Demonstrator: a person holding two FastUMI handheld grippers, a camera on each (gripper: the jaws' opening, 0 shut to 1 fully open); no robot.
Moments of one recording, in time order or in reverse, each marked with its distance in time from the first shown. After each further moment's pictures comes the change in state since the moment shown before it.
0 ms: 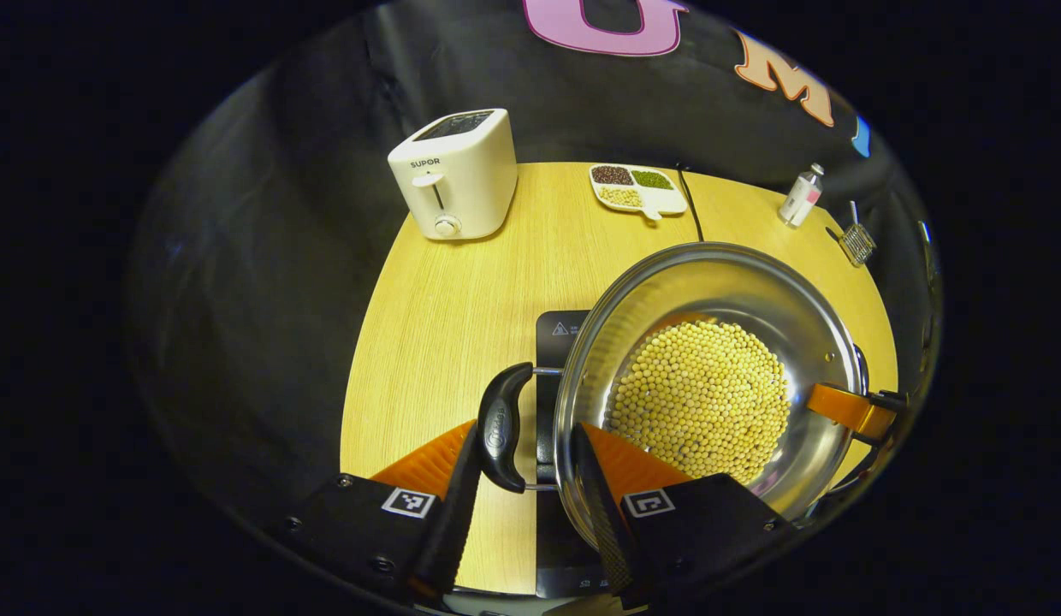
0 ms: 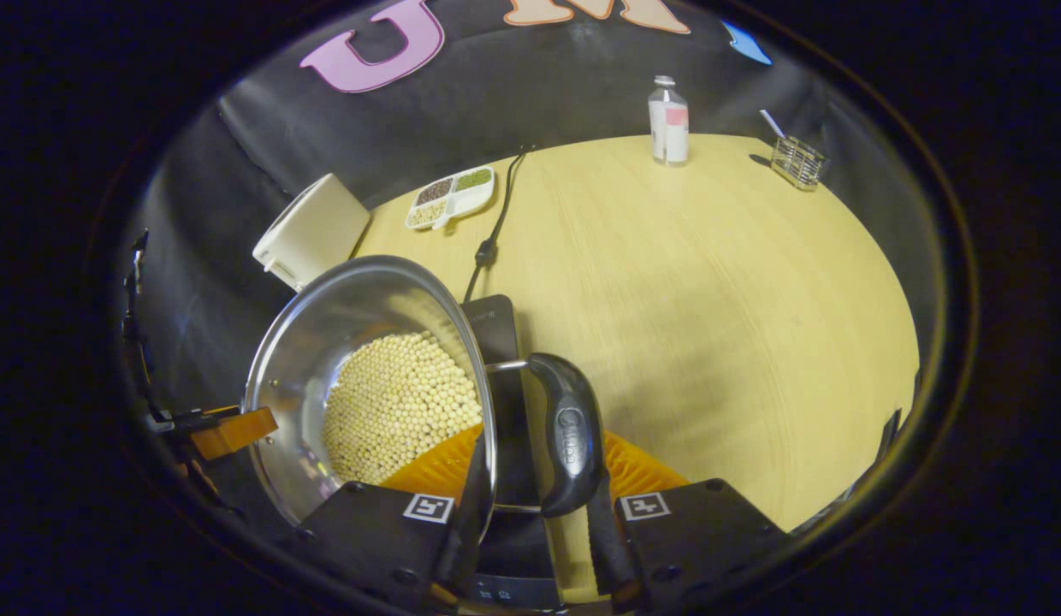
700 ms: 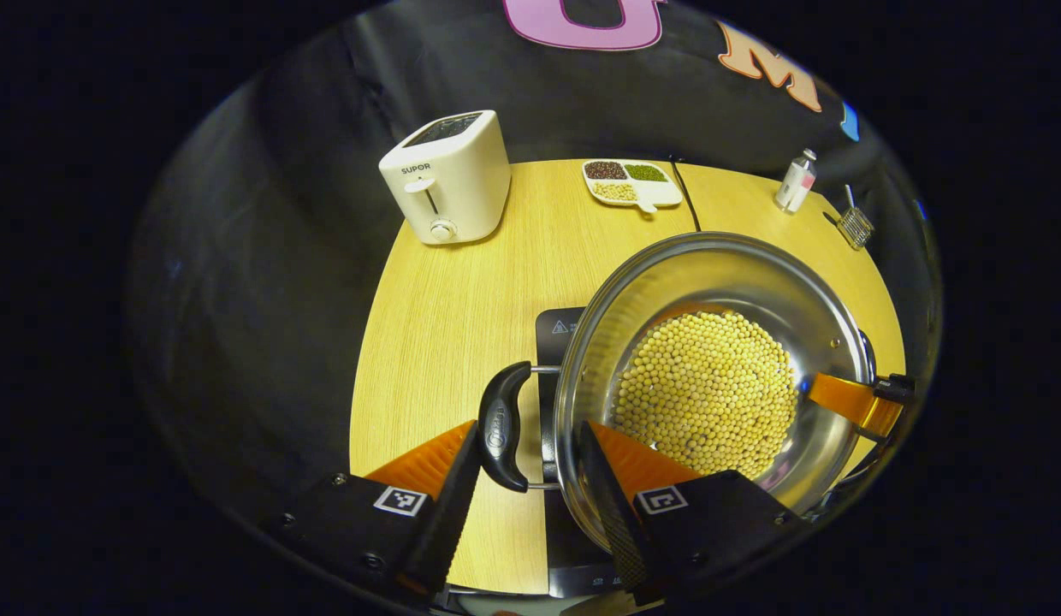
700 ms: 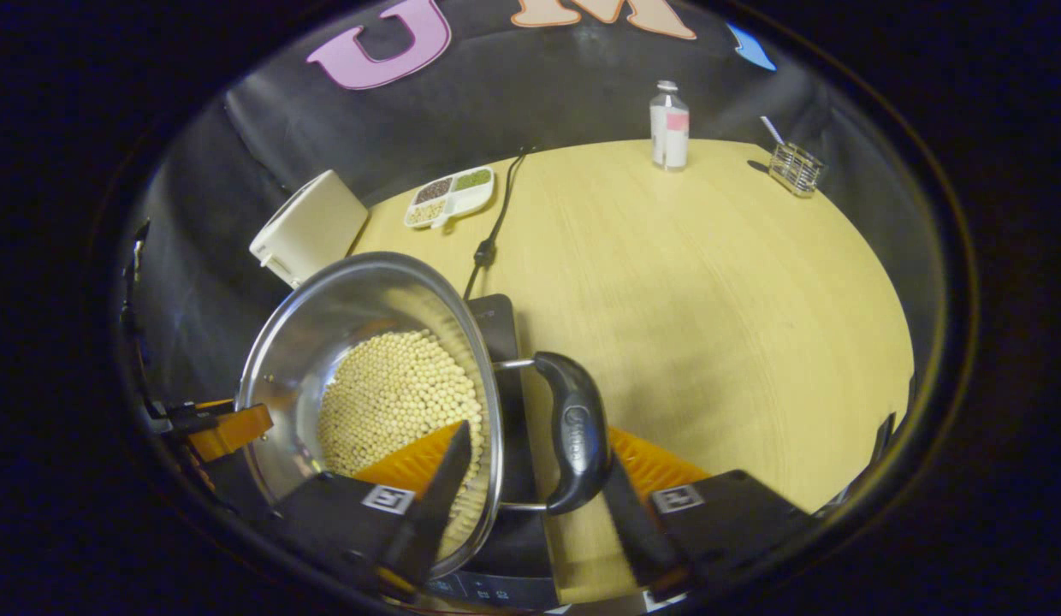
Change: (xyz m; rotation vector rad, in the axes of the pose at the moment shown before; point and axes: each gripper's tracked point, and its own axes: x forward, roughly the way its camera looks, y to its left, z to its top) left arm -0.001 -0.001 -0.001 0.045 0.002 0.022; right arm -0.003 0.003 -0.002 -0.024 -0.020 -0.014
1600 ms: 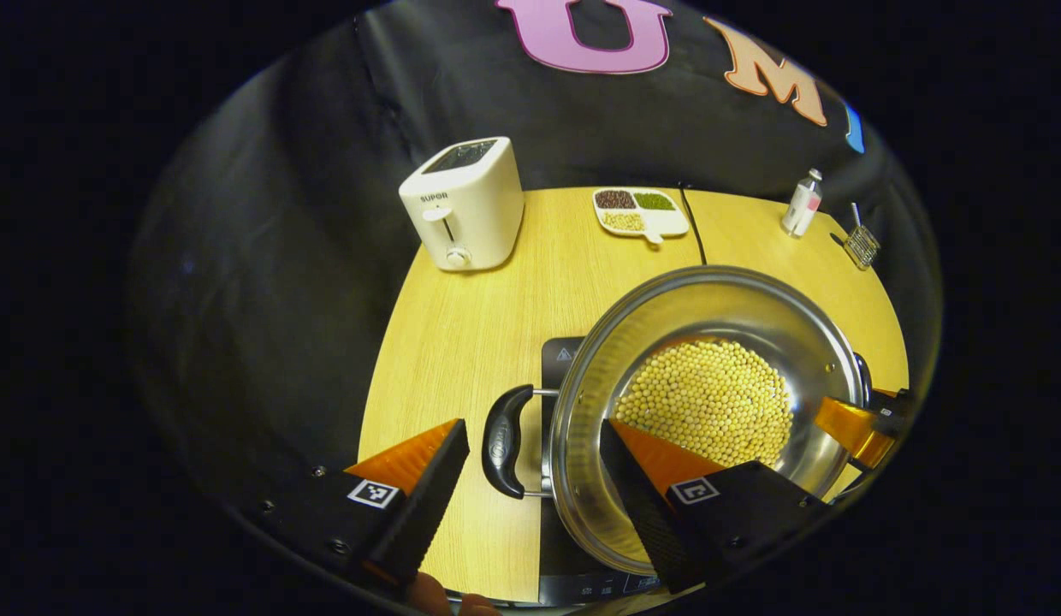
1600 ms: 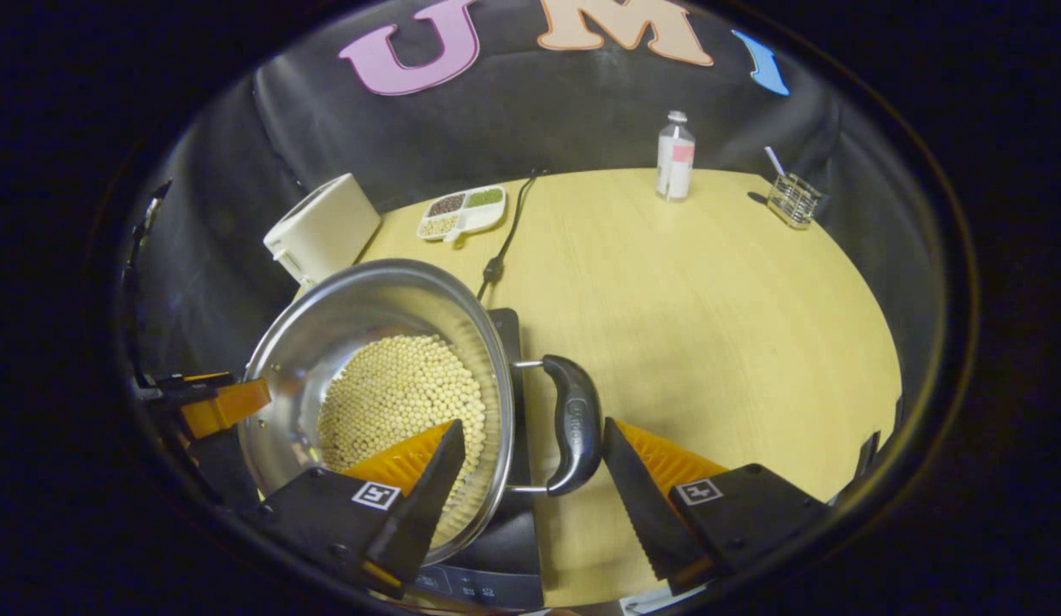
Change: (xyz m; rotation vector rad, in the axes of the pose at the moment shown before) left arm -0.016 0.001 0.022 -0.019 -0.118 0.060; right arm -0.017 -0.003 0.010 -0.064 -0.113 -0.013
